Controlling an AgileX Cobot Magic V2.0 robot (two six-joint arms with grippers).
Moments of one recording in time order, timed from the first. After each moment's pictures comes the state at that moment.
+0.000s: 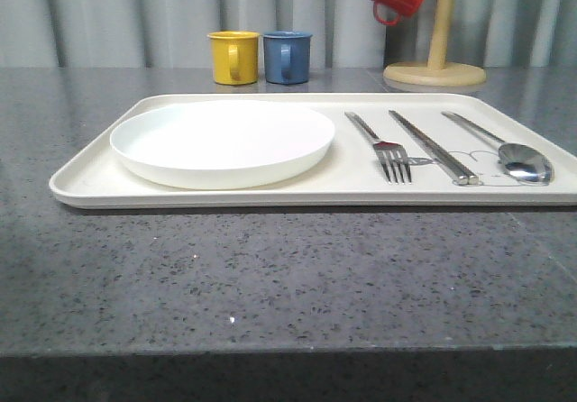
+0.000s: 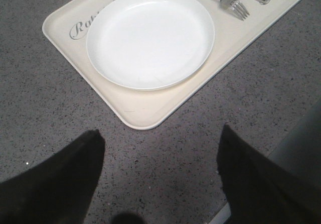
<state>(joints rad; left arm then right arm) -0.57 0.75 -0.91 -0.07 0.93 0.21 0.33 0.57 -0.87 0.08 1.12 -0.09</state>
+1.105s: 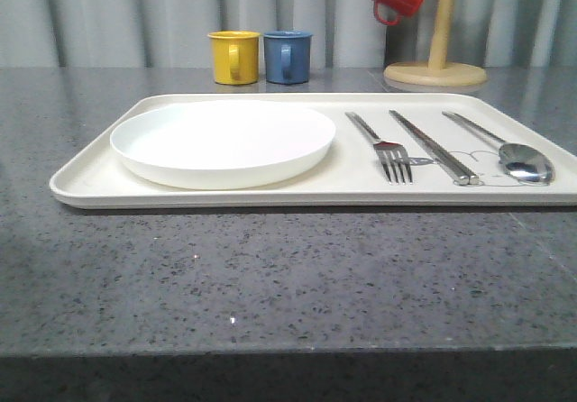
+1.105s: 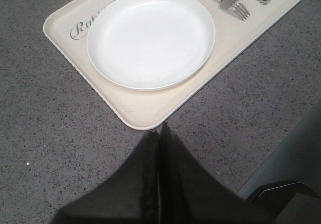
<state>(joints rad) -0.57 0.75 -0.91 -0.07 0.93 0.21 0.33 0.51 -0.85 0.08 1.05 -0.08</state>
